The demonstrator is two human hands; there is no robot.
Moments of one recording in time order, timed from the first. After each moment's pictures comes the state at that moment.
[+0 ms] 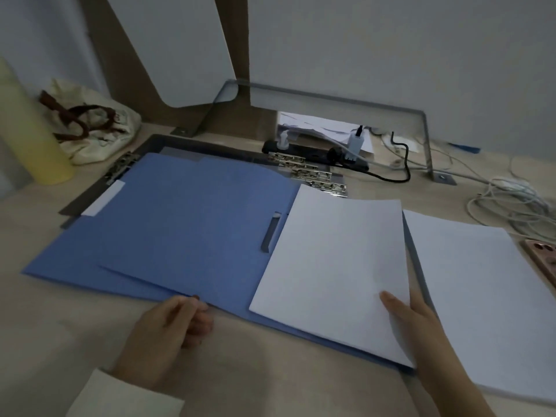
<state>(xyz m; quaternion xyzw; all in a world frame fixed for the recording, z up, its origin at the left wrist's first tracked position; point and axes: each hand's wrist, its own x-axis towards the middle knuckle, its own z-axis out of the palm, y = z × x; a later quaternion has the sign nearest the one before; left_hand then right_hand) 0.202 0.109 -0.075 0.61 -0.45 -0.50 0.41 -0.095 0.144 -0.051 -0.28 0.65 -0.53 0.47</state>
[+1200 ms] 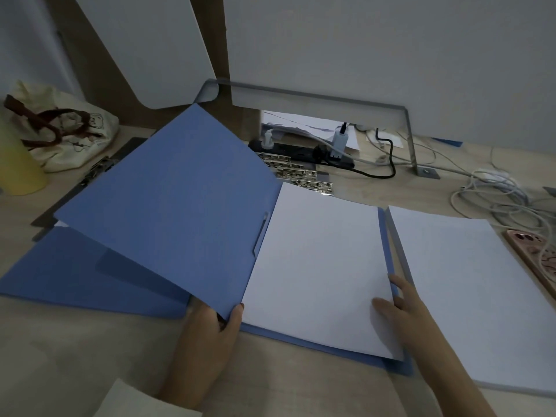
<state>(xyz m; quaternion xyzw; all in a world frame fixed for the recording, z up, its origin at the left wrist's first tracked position) 0.139 0.099 -0.105 0.62 -0.60 -0.34 0.39 -0.110 0.142 -0.051 -0.34 0.79 -0.34 0.37</state>
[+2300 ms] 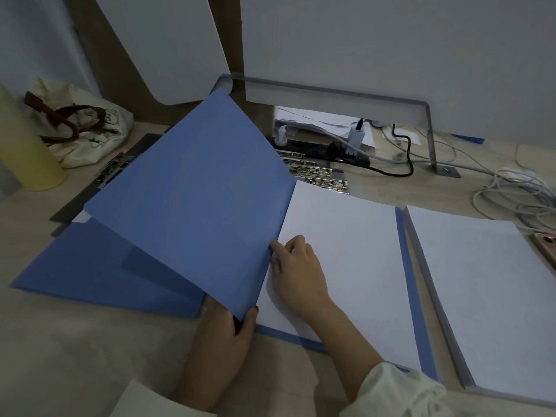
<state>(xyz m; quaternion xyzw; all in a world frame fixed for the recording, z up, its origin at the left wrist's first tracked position) 0.142 0.100 -0.106 0.59 -0.64 -0.32 0.38 0.009 0.045 -0.082 -0.71 0.67 -0.18 0.10</state>
